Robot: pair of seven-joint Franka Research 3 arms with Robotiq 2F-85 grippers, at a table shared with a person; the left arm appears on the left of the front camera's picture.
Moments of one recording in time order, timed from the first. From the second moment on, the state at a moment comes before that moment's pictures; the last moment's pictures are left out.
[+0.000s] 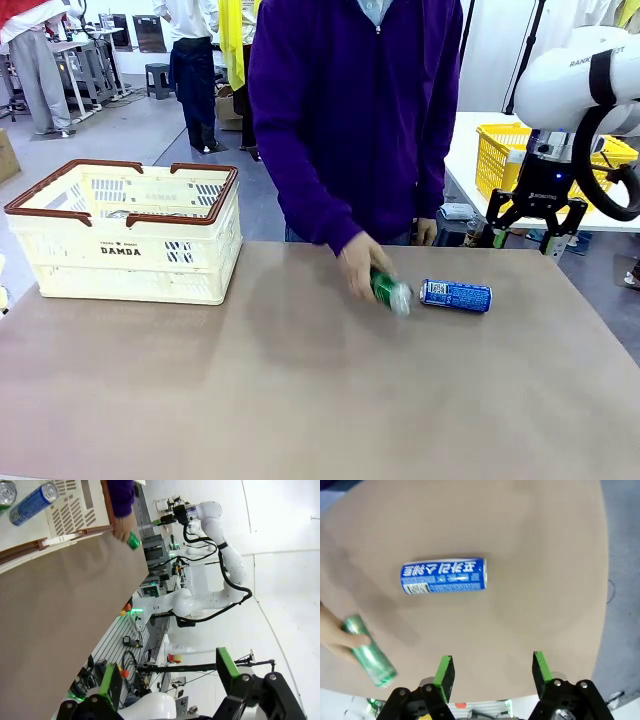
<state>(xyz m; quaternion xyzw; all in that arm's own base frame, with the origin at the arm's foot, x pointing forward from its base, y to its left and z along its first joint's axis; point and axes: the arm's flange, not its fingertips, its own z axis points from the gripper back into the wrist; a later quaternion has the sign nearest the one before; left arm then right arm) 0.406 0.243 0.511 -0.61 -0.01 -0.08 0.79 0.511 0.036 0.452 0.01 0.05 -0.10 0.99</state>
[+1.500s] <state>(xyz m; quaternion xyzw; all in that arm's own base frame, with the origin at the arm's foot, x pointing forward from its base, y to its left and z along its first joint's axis) 0.405 0.243 0.510 -0.61 -0.01 -0.08 0.79 0.476 -0.047 0.457 0.30 -0.15 -0.04 0.94</state>
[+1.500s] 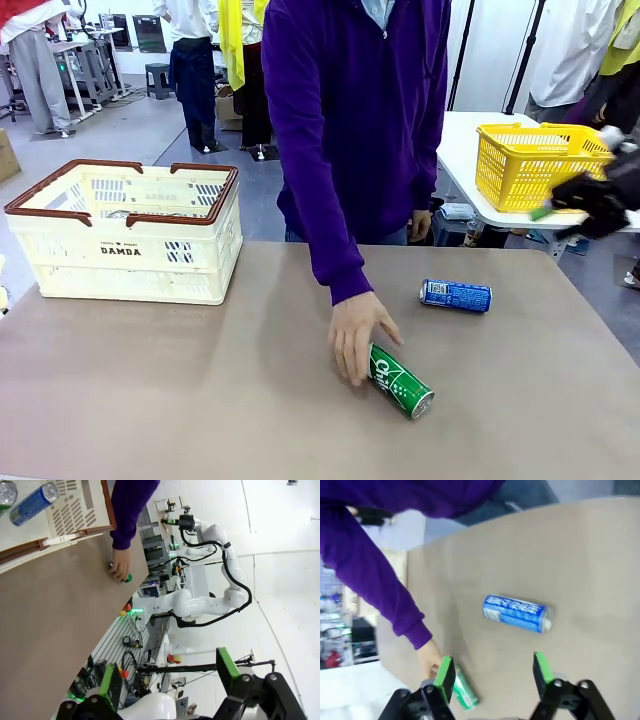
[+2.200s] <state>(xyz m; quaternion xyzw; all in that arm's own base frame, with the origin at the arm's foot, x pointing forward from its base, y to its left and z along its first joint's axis) 0.405 0.243 0.510 -0.61 -0.01 -0.08 0.79 0.538 0.109 0.416 -0.03 0.01 -0.01 1.00</state>
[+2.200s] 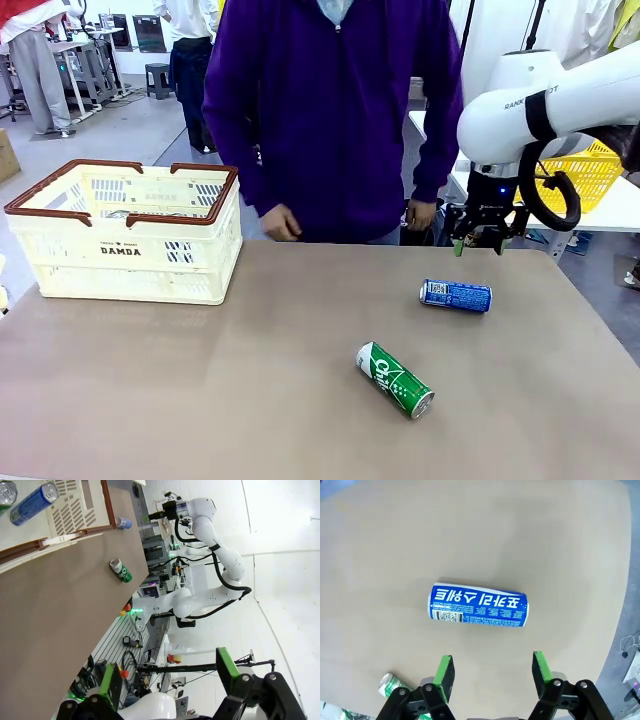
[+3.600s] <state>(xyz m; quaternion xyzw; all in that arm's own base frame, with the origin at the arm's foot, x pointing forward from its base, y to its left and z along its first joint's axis) 0.405 0.243 0.510 -0.61 -0.01 -0.08 0.79 0.528 0.102 0.389 0.02 -0.01 0.52 0.85</state>
